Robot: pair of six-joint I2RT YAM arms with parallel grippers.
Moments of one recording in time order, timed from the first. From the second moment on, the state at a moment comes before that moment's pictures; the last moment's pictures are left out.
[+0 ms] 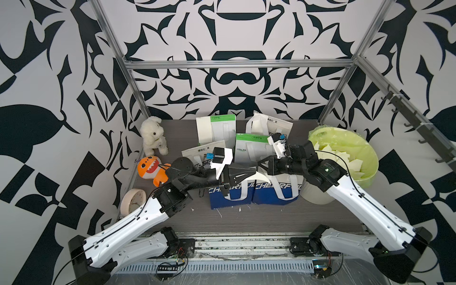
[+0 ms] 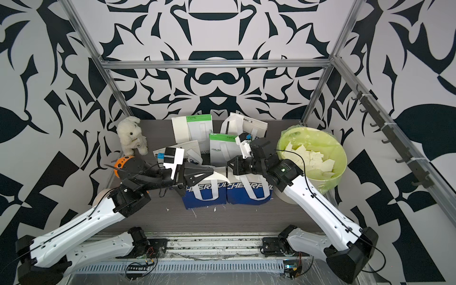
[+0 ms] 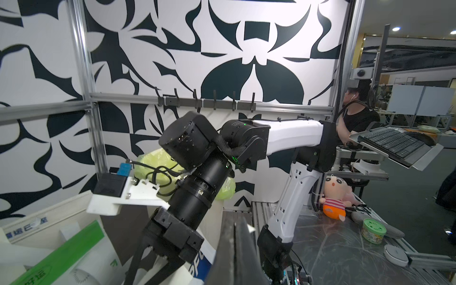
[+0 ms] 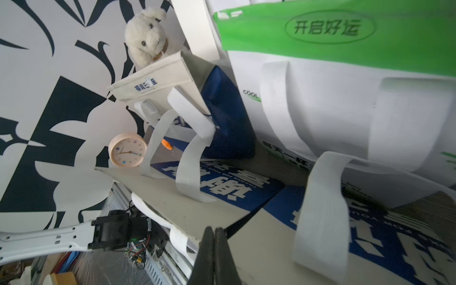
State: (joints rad) left arm -0.93 0.91 0.92 0.26 0.61 -0.18; right arm 0.59 1.12 1.18 -0.69 -0.30 0.50
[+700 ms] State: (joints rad) left arm -0.93 0.91 0.90 0.16 0.53 -0.16; right arm 0.17 1.10 1.52 -1.02 0.22 0.21
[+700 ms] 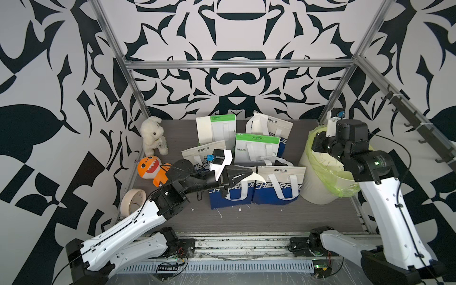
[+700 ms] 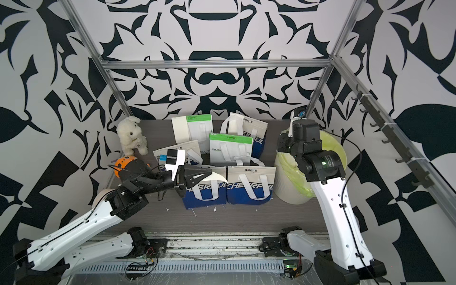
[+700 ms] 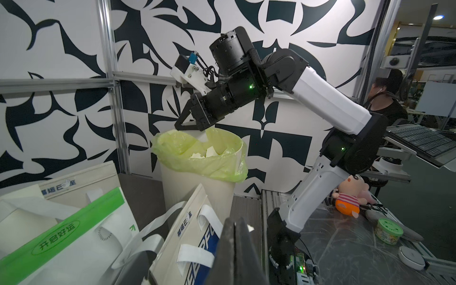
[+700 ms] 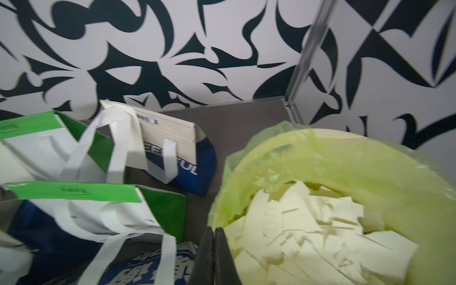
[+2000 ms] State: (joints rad) left arm -0.93 1.09 0.98 0.14 0.45 -0.32; right arm 0.21 0.94 1.35 -0.87 -0.91 0.16
